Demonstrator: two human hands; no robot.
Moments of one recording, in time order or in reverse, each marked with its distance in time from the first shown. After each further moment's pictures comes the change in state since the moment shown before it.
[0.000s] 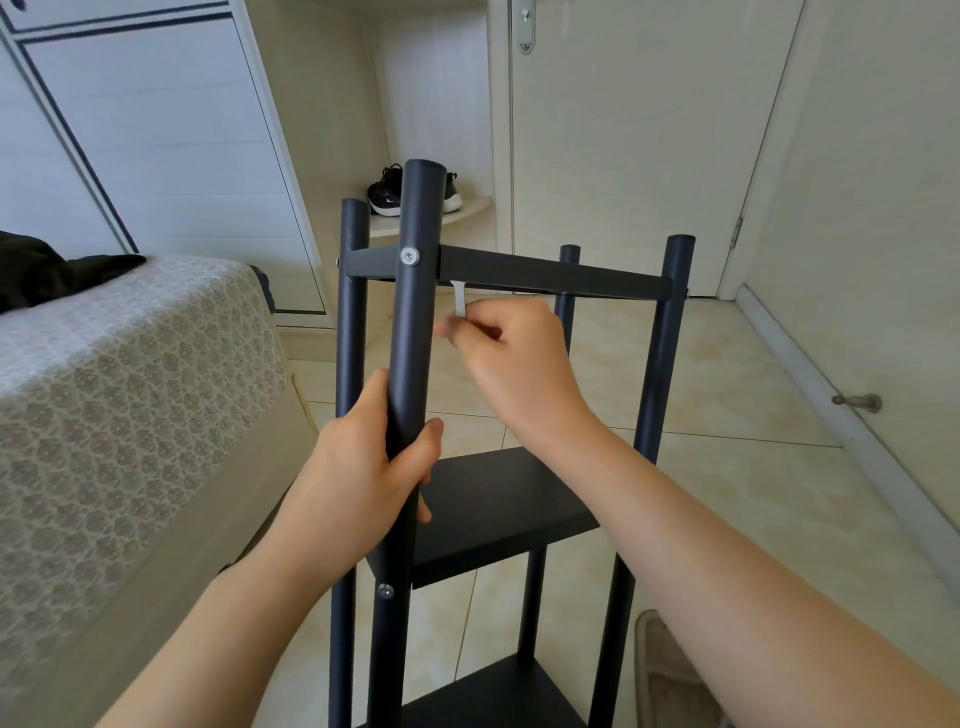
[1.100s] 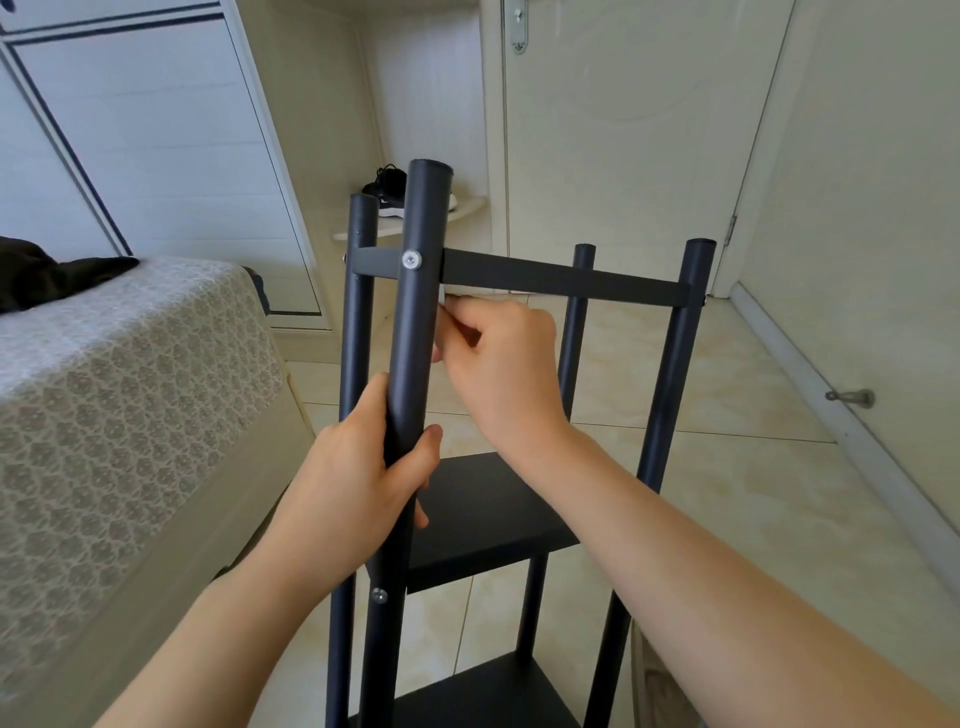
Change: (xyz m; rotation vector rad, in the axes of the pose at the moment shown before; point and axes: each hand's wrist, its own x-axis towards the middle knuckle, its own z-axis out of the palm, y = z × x) left_hand -0.006 0.008 0.001 0.054 -0.006 0.009; right_hand -0.008 -0.004 0.008 -0.175 0.158 -0.203
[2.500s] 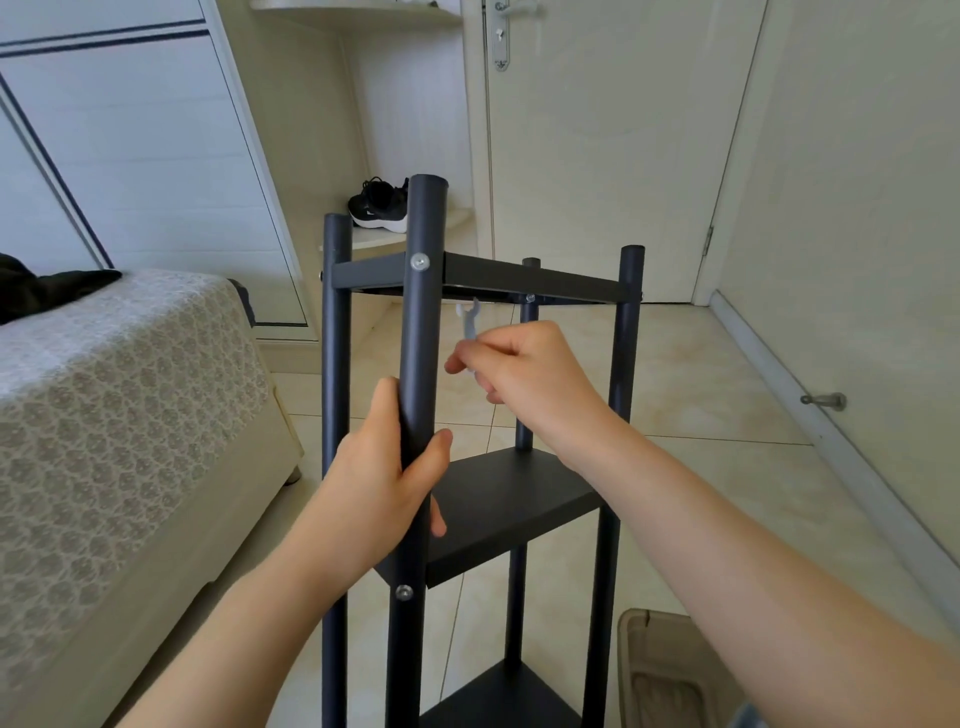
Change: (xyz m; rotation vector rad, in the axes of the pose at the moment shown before) left_hand 0.007 0.009 0.015 -0.091 -0.095 -0.062; right_hand 0.002 0.001 -0.043 0.203 -0.322 0.453
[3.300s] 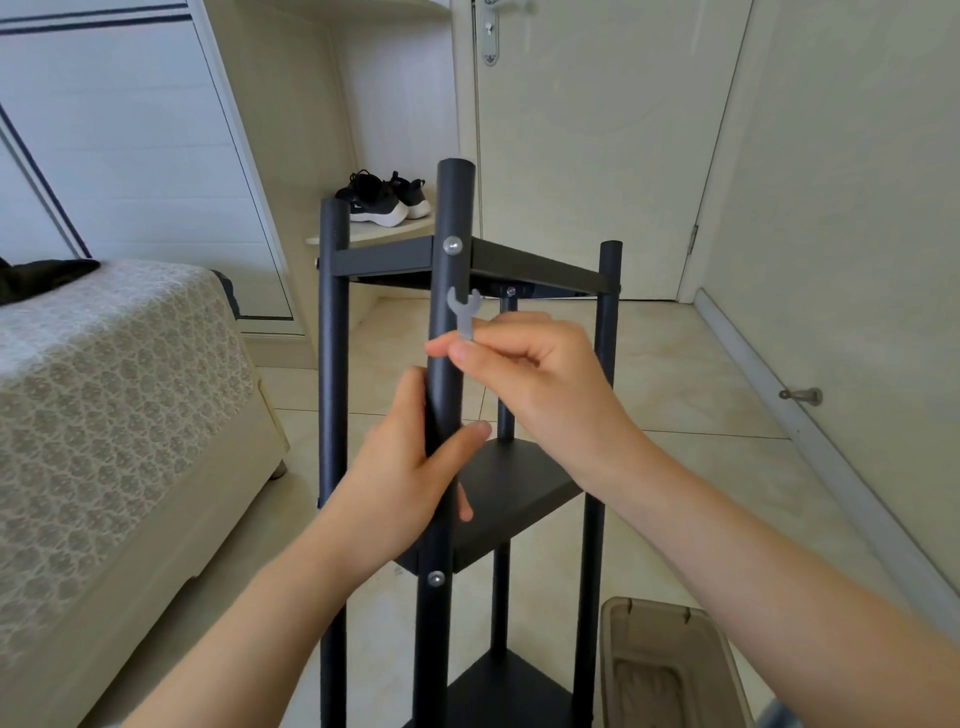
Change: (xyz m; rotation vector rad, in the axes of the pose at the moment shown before) left_hand -0.001 0.012 0.018 -0.205 -0.088 0.073; right_hand -0.035 -0.004 -0.018 0.068 -0.008 -0.341
